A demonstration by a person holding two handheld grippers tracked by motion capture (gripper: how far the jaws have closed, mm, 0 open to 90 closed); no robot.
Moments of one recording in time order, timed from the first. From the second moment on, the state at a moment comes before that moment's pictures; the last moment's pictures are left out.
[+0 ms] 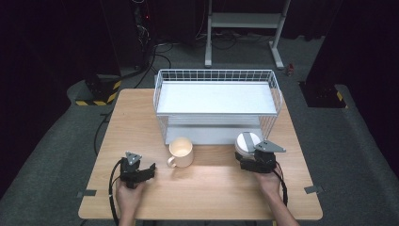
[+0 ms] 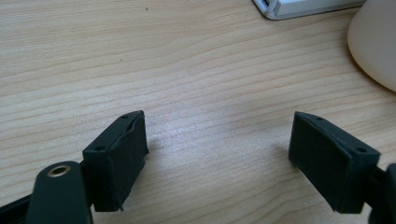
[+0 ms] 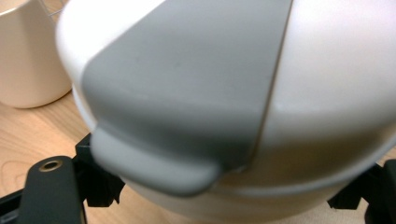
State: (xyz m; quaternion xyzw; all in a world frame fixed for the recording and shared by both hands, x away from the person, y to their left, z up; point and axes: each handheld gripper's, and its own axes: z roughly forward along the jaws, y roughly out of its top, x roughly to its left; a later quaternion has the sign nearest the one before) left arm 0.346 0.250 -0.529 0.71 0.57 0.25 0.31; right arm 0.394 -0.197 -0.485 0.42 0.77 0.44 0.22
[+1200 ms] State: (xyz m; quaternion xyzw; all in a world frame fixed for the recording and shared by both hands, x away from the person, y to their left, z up) left arm 0.347 0.250 -0.529 0.71 0.57 0.26 0.31; right arm 0.449 -0.181 -0.485 0.46 0.75 0.42 0.24
